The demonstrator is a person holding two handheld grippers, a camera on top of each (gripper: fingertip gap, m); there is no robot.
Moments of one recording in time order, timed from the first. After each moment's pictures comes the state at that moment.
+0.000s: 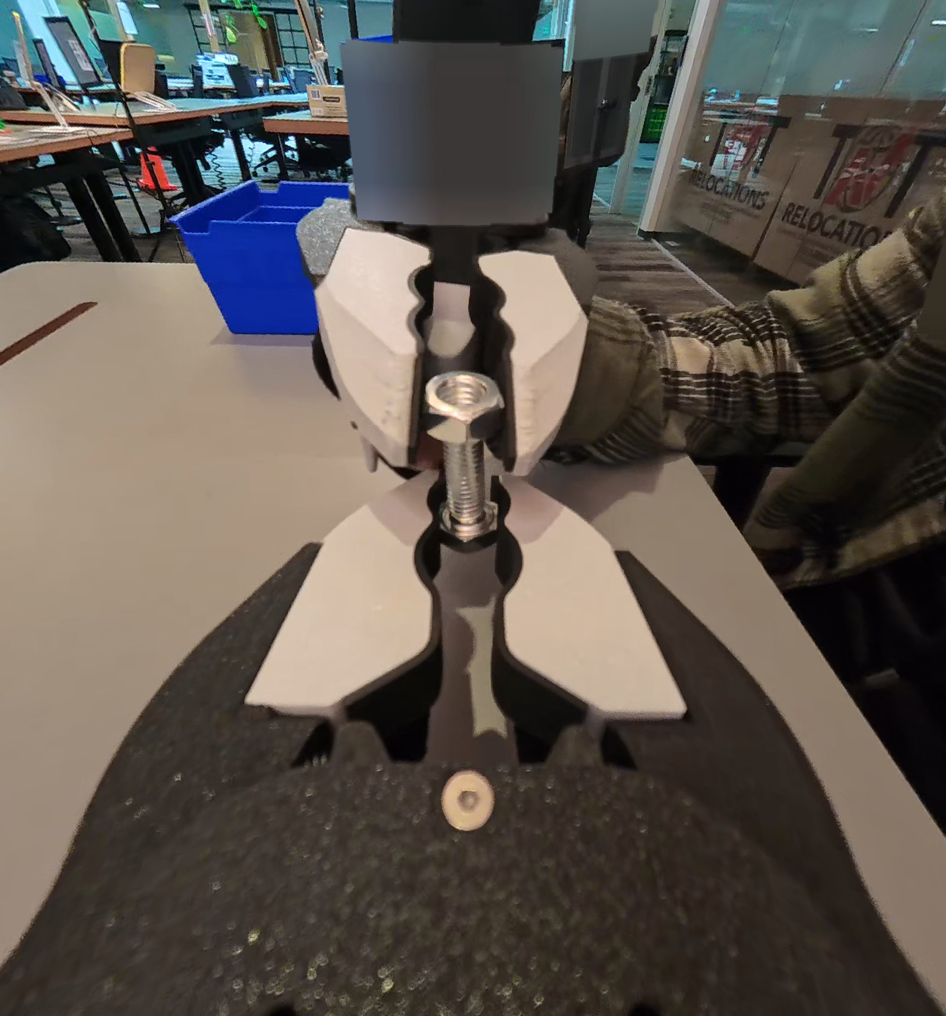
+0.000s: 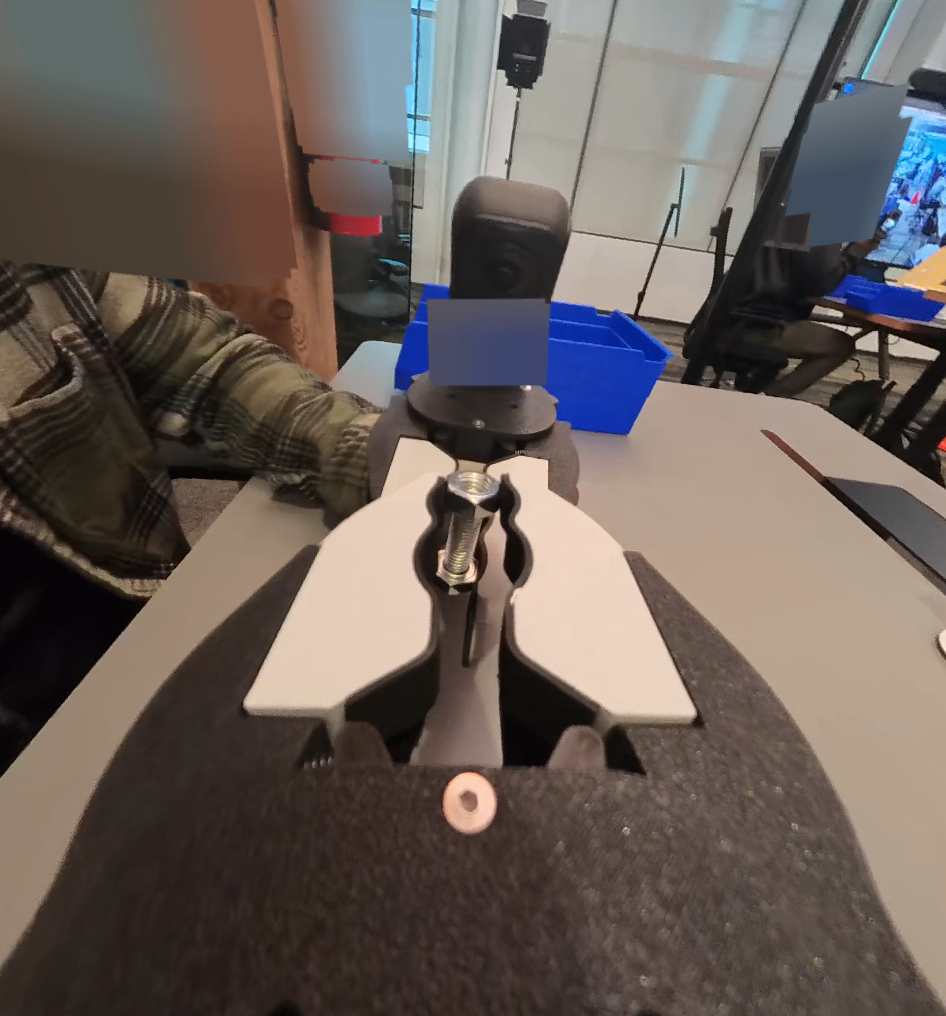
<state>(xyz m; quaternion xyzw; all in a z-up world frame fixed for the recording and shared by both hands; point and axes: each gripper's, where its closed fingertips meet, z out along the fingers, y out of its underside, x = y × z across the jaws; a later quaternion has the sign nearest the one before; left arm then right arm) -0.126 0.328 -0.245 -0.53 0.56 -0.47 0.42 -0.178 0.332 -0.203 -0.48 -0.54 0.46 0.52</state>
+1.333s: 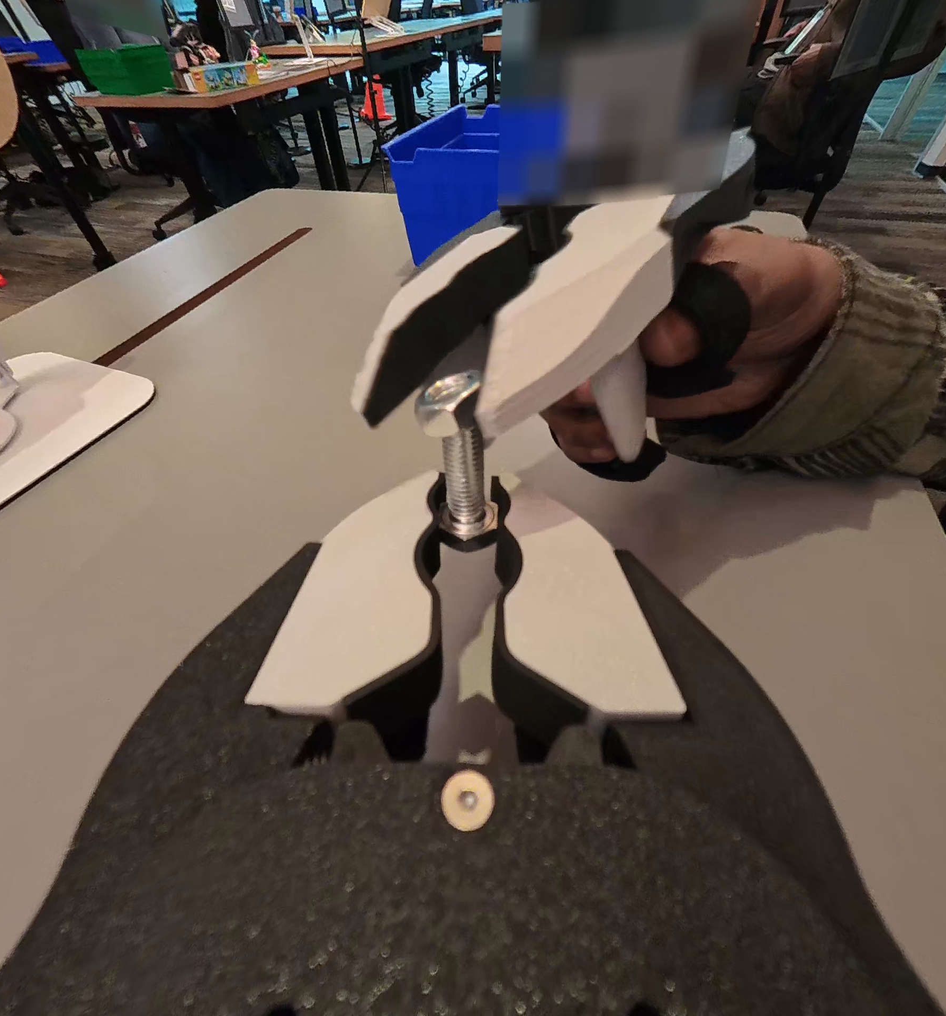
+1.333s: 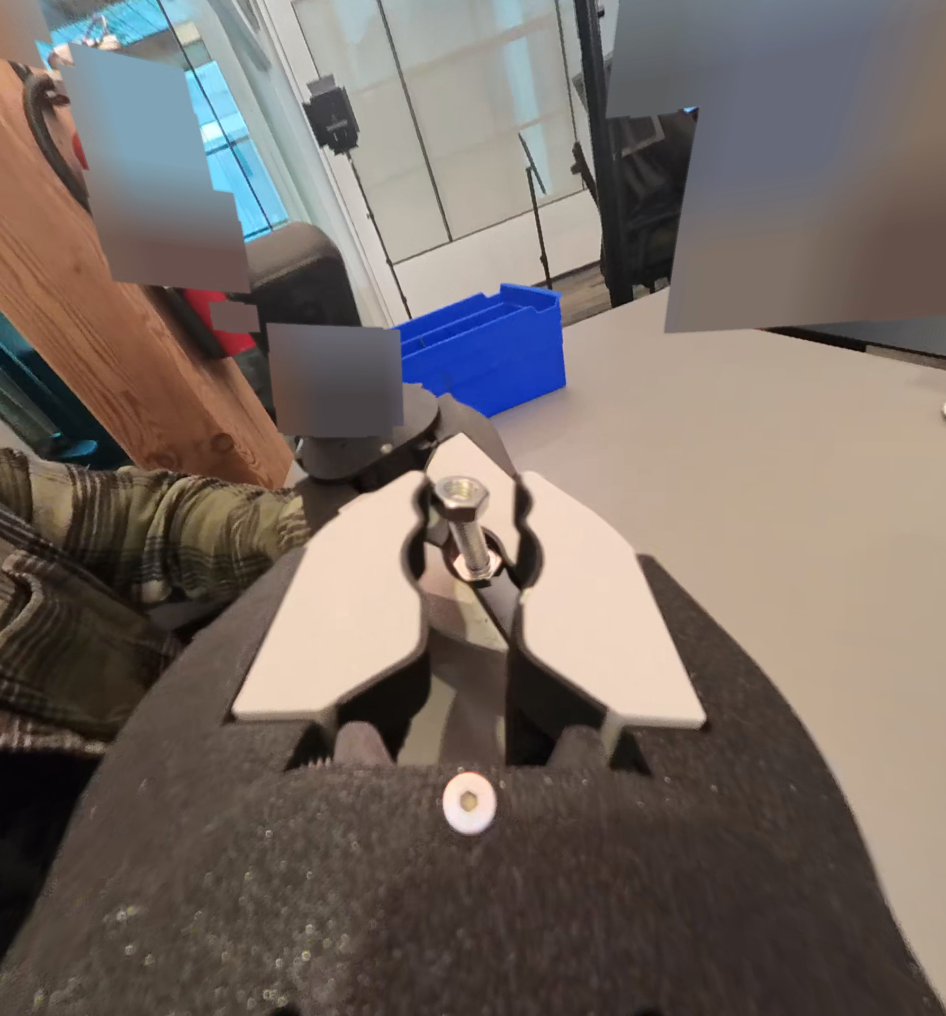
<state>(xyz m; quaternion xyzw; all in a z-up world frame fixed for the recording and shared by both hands) -0.137 0.377 -0.259 -0.64 0.49 -0.34 0.49 -0.175 0.377 -0.210 -0.62 -0.36 0.52 0.47</state>
